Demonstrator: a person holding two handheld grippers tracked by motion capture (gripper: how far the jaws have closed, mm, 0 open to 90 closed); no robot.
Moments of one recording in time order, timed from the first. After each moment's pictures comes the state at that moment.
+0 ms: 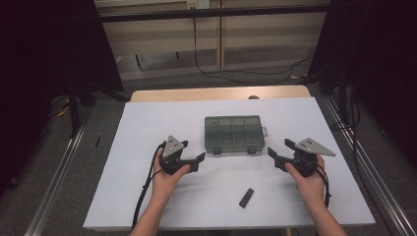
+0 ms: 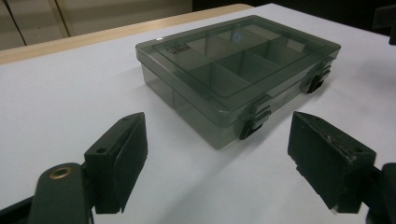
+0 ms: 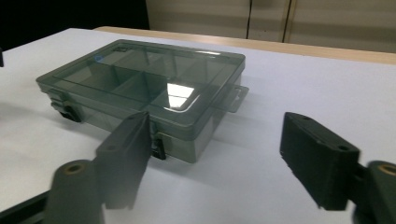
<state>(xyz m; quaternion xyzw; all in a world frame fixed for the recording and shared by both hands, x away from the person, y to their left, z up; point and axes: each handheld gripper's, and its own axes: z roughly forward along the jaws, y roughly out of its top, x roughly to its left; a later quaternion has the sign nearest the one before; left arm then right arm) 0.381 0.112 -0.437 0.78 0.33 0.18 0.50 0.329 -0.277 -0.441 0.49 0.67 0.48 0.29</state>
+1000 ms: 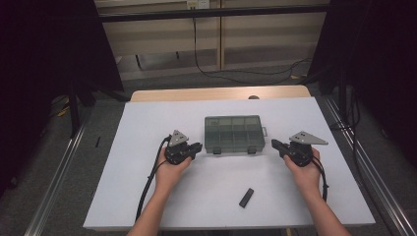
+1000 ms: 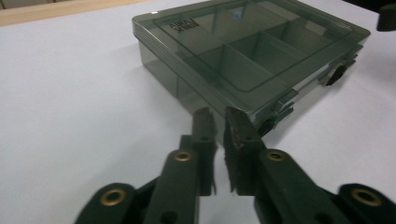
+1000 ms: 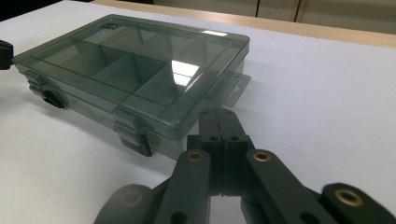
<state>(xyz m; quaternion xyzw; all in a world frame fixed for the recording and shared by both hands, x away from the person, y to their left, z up) 0.408 0.102 -0.446 0.80 0.35 0.14 0.46 0.357 -0.278 -0.446 0.48 0.70 0.45 0.26</state>
